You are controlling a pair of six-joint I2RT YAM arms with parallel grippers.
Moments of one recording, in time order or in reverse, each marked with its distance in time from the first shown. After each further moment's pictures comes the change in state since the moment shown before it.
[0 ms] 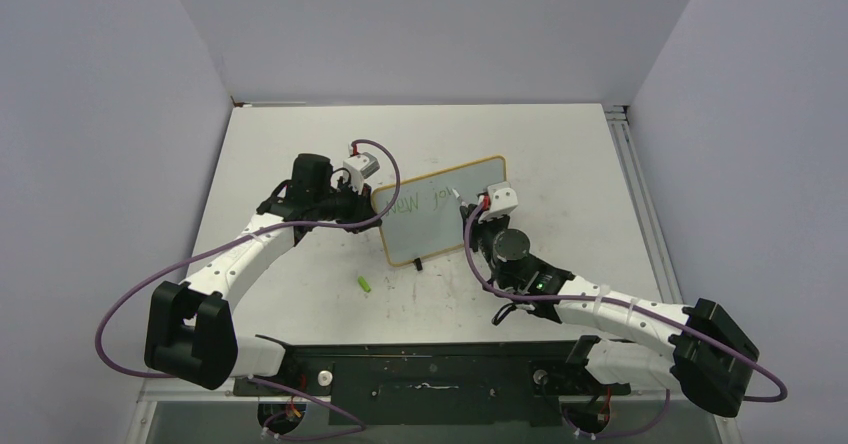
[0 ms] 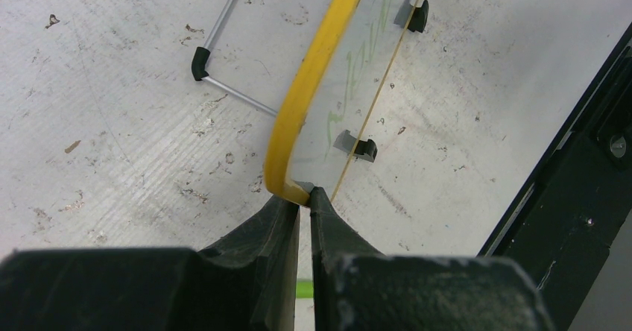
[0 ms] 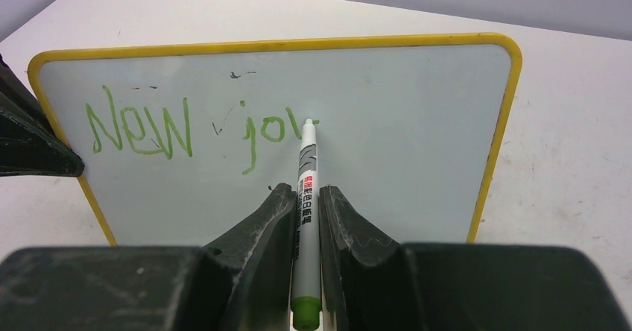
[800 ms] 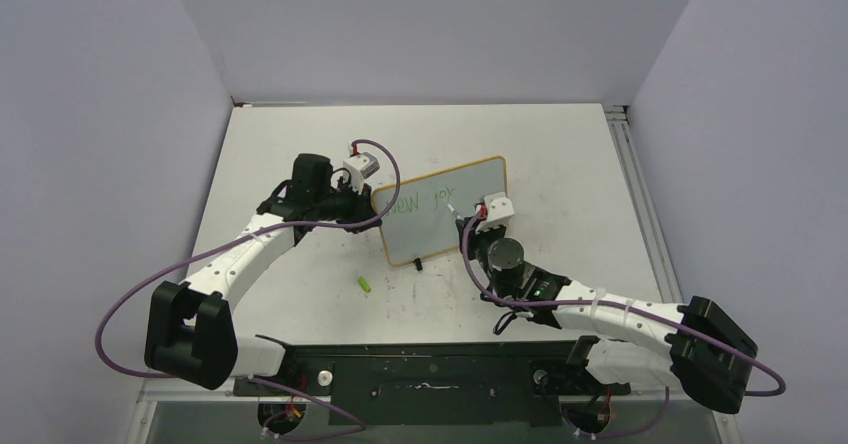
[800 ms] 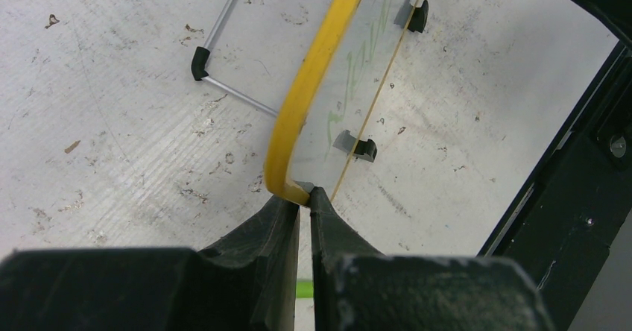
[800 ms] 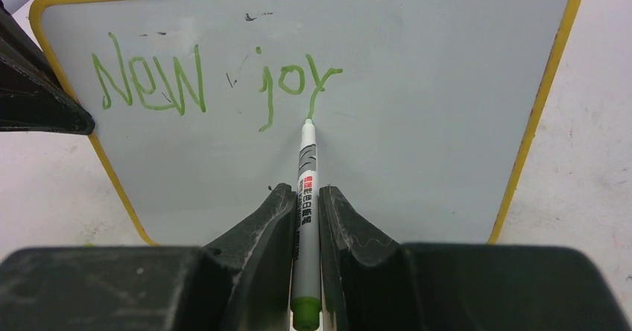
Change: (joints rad) left arm 0.000 0.000 0.000 0.000 0.000 0.000; right arm 0.040 0.005 -0.043 -0.016 0.003 0.076
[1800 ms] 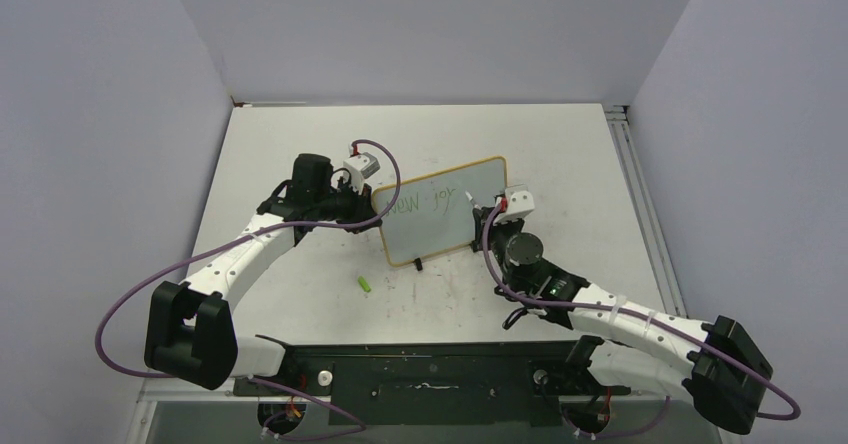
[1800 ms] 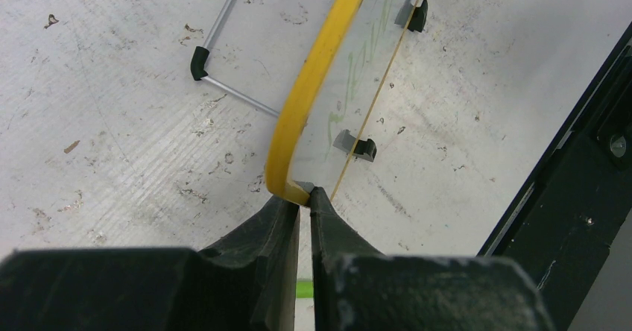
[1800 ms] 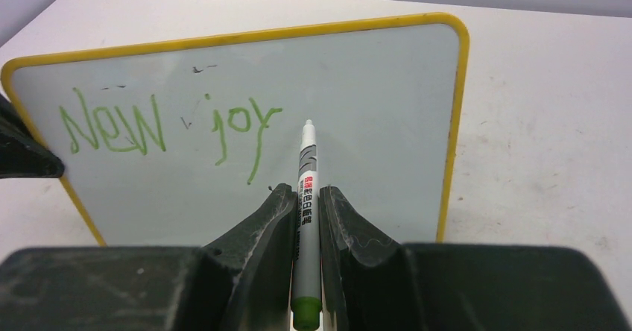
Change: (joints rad) left arm -0.002 0.000 0.000 0.000 -0.002 0.000; right arm -0.043 -0.118 0.000 -0.066 0.019 -0.023
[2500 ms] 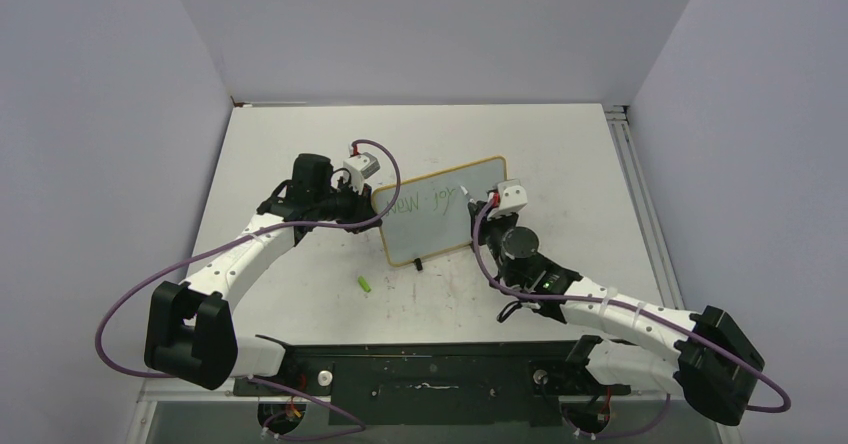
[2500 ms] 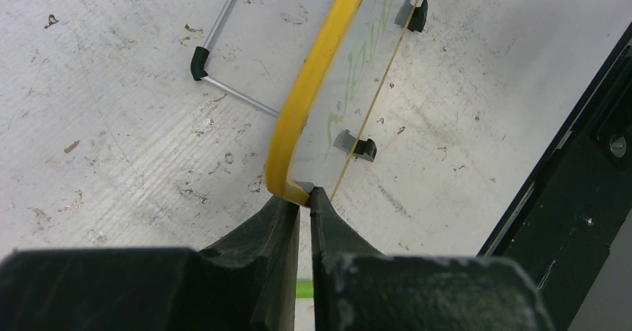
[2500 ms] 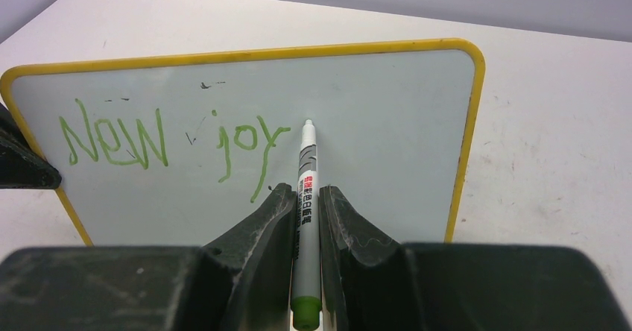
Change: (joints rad) left arm 0.000 0.000 0.000 0.000 0.000 0.000; right arm -0.045 0.072 0.021 0.074 -0.041 -0.056
